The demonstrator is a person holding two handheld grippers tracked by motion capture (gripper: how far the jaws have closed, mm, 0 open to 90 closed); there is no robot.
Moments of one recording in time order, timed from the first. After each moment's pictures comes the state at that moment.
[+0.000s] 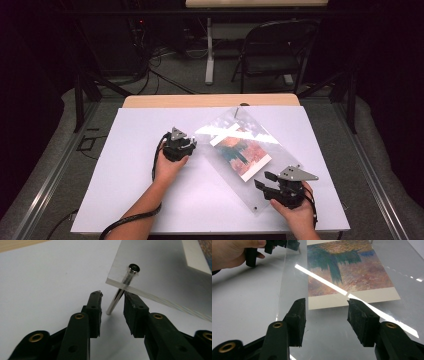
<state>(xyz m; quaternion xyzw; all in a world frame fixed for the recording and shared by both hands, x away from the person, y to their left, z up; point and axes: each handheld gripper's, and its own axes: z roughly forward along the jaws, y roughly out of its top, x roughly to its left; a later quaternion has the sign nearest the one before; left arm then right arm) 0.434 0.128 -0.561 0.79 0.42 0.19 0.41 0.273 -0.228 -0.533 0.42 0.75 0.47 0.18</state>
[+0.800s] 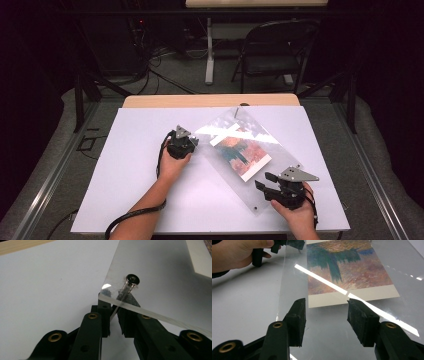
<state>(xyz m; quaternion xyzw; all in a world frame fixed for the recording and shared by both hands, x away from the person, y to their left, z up) 0.442 0.118 -0.564 0.79 0.41 0.19 0.41 0.271 -0.229 -0.534 0.42 0.75 0.47 0.18</state>
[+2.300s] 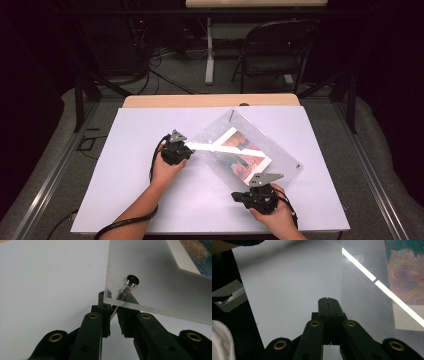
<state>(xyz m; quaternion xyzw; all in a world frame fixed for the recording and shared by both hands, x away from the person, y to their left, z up) 0.413 0.131 -0.545 0.81 0.39 0.15 0.40 0.271 -0.164 -0.543 0.33 0.83 0.44 0.05</state>
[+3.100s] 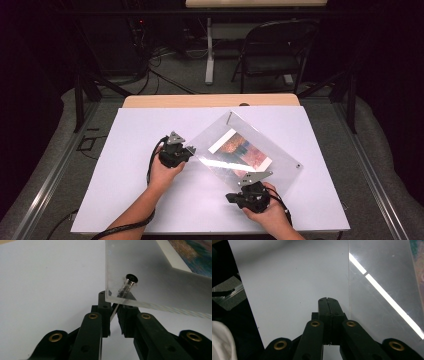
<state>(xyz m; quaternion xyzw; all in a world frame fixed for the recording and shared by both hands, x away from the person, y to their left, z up) 0.398 0.133 -0.533 0.82 0.39 0.14 0.41 0.277 -0.146 -0.545 0.33 0.85 0.41 0.03</state>
